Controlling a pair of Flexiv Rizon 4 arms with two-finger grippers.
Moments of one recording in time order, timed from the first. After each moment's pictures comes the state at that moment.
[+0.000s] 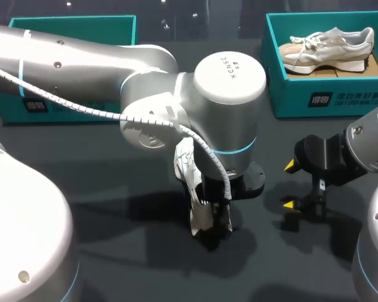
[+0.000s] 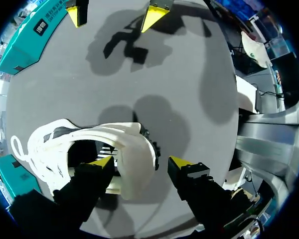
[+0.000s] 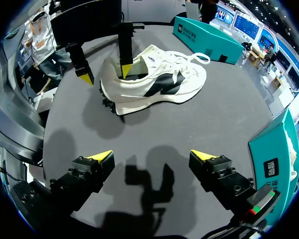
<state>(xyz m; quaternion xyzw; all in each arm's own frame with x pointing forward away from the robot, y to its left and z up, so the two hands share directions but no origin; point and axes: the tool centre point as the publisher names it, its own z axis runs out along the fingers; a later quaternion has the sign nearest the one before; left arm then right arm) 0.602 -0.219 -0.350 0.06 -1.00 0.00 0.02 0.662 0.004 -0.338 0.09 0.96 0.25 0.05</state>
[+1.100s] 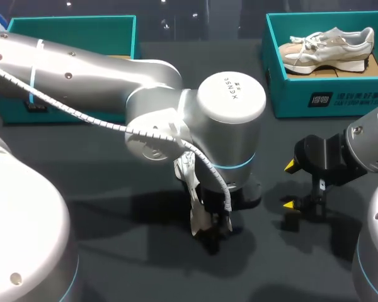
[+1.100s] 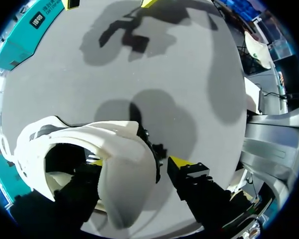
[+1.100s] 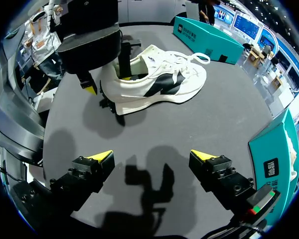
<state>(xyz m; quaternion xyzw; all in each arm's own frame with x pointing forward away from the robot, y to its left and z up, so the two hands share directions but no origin) 0.597 -0.218 -0.380 0.07 -1.00 -0.01 0.02 0.662 0.004 -0.338 0.09 0.96 0.25 0.05</state>
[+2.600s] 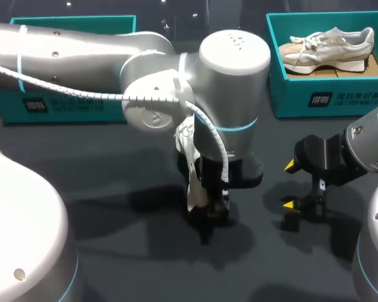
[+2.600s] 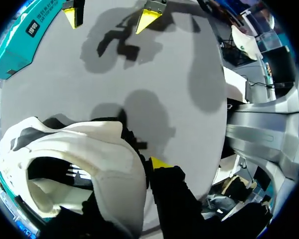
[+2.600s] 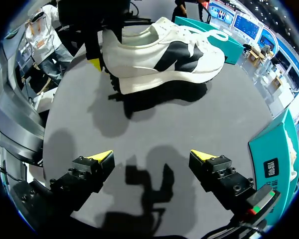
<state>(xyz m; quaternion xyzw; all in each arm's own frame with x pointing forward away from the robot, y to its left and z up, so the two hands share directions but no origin) 0.608 -0.207 -0.320 0.02 -1.00 -0.02 0.06 0.662 0.004 -0.338 0.09 0.96 0.25 0.05</state>
